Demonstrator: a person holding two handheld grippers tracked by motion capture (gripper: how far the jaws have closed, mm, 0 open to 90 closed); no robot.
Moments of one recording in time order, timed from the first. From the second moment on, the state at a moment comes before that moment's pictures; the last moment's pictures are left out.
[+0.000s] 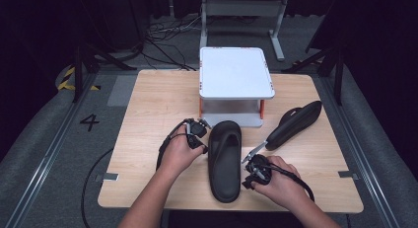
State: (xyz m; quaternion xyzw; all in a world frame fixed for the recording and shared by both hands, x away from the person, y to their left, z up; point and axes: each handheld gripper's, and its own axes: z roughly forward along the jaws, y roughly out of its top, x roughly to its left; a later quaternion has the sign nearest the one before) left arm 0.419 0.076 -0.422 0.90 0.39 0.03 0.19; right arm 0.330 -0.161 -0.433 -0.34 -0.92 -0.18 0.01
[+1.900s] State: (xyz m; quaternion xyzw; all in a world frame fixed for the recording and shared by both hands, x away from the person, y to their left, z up) left arm 0.396 0.190 -0.401 0.87 0.45 0.05 0.17; right arm 0.483 -0.295 -0.363 -0.51 -0.81 -0.24 -0.14
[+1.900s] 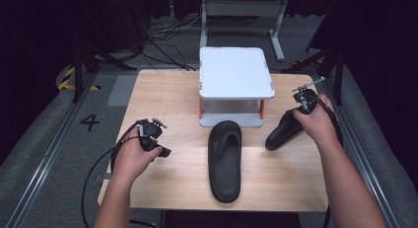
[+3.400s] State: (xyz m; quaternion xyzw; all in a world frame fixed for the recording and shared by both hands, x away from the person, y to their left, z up) left arm 0.402 0.175 -0.404 0.88 0.44 0.05 0.16; right arm 0.440 -0.405 -0.420 -0.66 -0.72 -0.17 -0.11
